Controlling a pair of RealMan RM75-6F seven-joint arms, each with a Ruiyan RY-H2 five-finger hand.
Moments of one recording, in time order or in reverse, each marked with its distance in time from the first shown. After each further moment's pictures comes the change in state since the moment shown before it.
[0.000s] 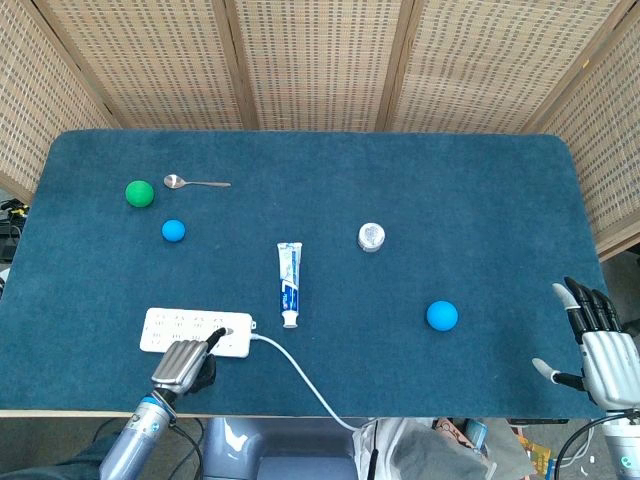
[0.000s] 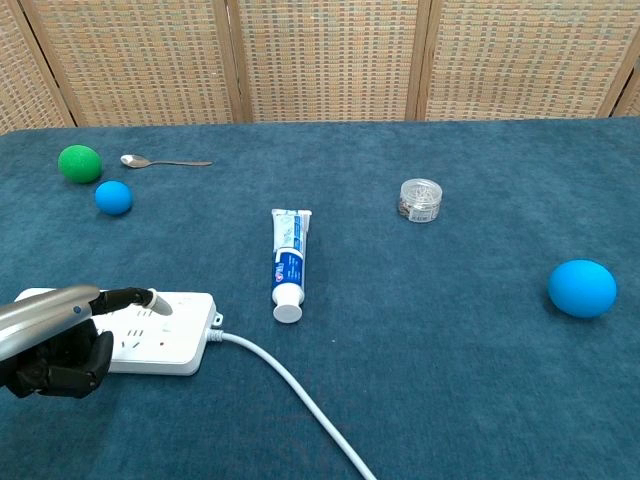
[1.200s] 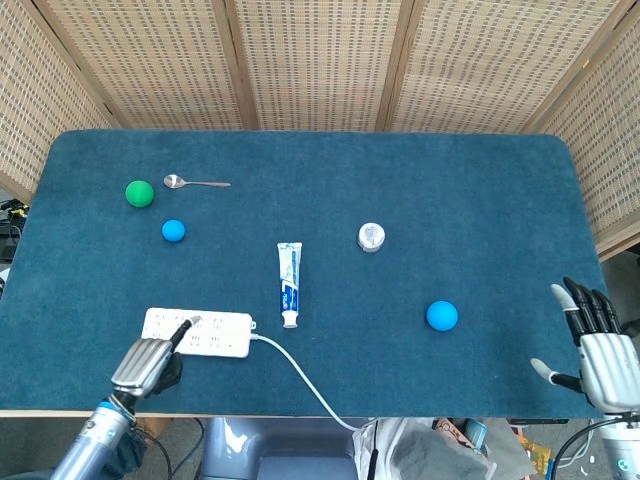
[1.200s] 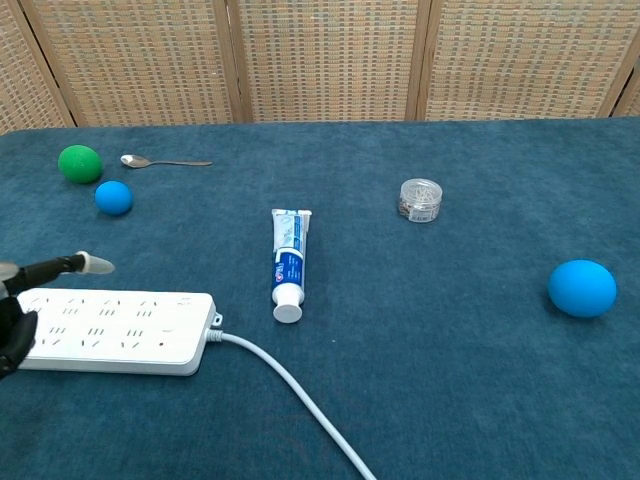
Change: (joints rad) left arm 0.083 0.162 0.018 0.016 0.237 -0.022 -0.182; right arm -0.009 -0.015 0.000 0.001 -0.021 0.029 -0.030
